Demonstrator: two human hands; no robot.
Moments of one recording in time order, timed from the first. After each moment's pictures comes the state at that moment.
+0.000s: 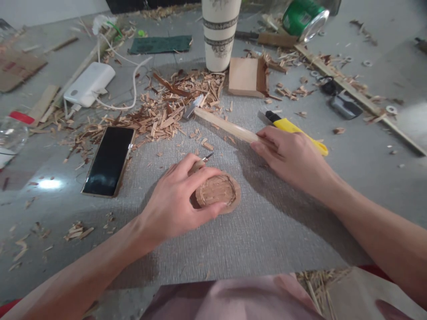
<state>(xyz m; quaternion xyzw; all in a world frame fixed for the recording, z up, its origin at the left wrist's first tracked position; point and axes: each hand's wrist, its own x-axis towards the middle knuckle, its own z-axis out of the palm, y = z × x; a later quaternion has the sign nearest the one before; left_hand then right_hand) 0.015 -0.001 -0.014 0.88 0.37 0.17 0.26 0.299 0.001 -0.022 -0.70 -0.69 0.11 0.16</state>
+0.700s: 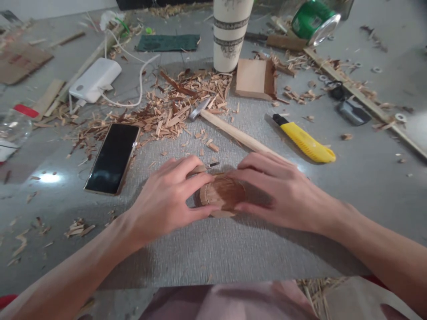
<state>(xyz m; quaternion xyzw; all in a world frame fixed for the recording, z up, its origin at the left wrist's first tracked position) -0.002 0.012 -0.012 0.93 0.29 0.16 0.14 0.274 -0.028 -0.009 -0.40 -0.88 0.16 0.21</state>
